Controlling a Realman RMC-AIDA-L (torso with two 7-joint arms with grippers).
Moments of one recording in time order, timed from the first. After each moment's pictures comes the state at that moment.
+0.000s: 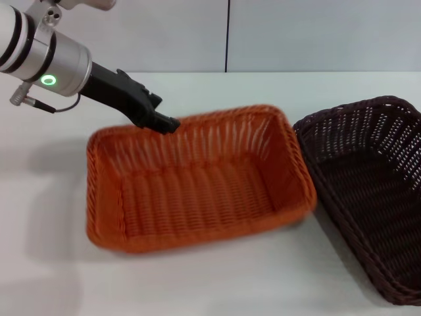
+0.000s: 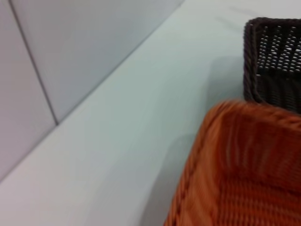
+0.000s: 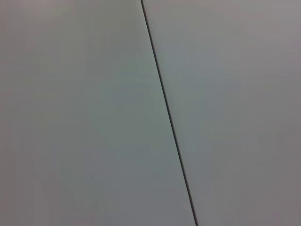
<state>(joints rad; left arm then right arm) -0.89 -2.06 0.83 1.02 2.56 1.50 -2.00 0.58 2.08 -0.37 -0.08 -0.70 -1.37 0.34</state>
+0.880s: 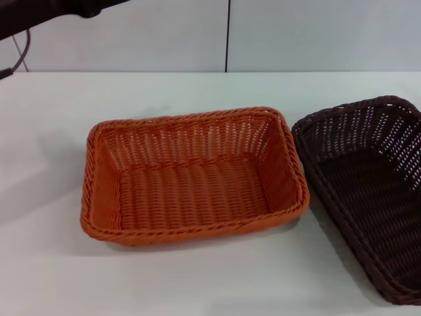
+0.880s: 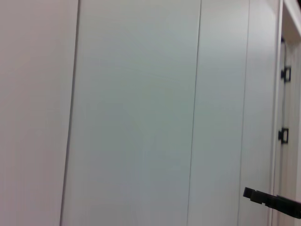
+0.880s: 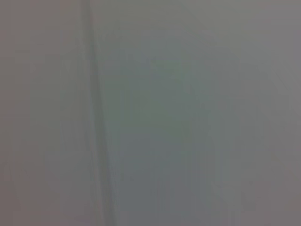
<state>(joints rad) -0.41 -2.06 0.93 1.26 1.46 1.36 -1.76 0.51 2.03 -0.56 -0.84 -1.40 -1.25 1.34</state>
